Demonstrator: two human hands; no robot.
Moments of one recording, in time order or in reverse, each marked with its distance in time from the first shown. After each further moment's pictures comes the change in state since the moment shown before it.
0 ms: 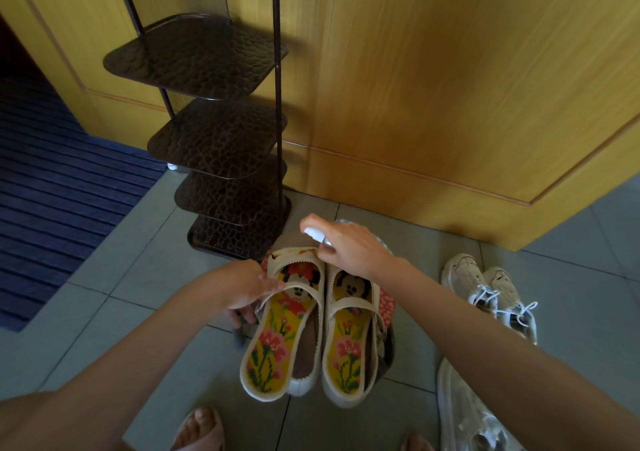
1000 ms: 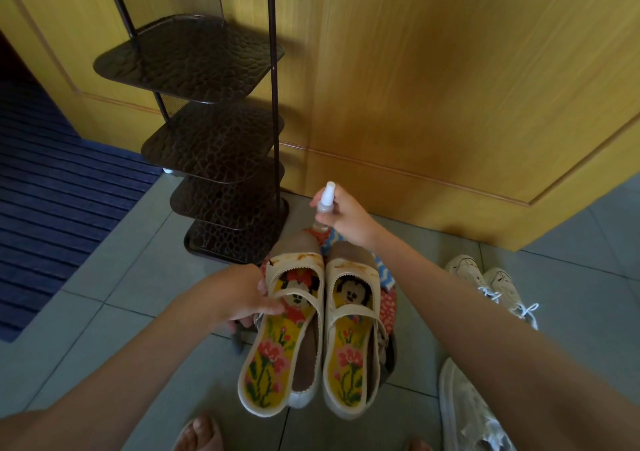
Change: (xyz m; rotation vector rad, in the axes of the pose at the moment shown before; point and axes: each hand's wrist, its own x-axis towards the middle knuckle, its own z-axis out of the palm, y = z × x) left_hand -0.004 0.003 -0.003 0.130 0.012 0.062; right_hand 0.050 0.048 0.015 0.740 0.173 0.259
